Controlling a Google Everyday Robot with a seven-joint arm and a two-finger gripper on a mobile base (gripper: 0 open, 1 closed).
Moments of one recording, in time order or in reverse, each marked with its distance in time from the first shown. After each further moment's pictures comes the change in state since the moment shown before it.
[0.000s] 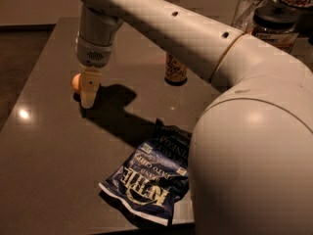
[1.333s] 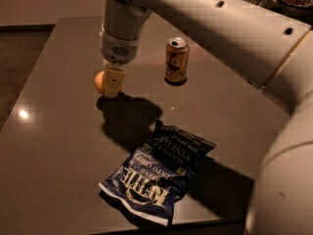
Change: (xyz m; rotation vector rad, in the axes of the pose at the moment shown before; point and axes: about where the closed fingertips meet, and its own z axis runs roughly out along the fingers) arm 0.051 0.035 -0.056 0.072 0.080 0.073
